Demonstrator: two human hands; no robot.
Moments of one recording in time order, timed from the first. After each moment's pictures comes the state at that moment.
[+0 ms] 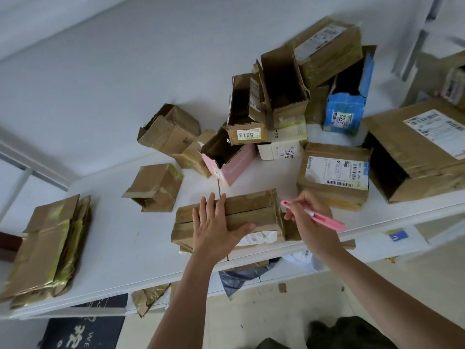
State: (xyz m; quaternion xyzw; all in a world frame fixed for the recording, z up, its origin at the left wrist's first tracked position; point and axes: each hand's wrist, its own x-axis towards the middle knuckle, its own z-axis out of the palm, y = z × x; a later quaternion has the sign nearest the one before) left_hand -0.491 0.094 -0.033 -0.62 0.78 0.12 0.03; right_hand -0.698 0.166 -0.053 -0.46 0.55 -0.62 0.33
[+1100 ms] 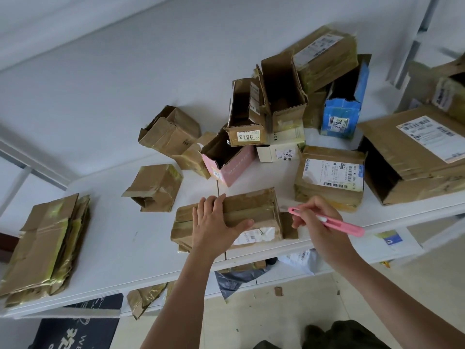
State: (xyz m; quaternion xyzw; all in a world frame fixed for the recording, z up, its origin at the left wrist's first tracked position) left_hand -0.493 0.095 -0.025 -0.62 0.78 0.12 -0.03; right_hand -0.710 0.192 -0.039 -0.44 0.53 -0.62 0.38
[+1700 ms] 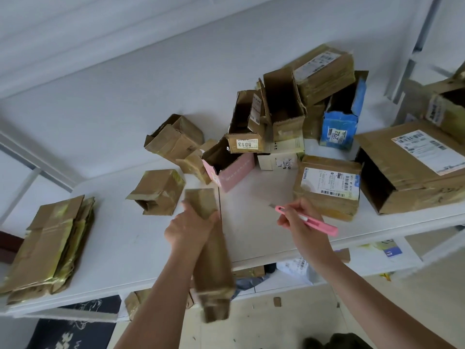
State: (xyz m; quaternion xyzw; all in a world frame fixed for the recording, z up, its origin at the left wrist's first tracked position) left_hand -0.473 0.083 0.006 -0.79 0.61 0.07 0.03; right_hand -0.690 0.180 -0.031 -0.39 0.54 -0.63 0.39
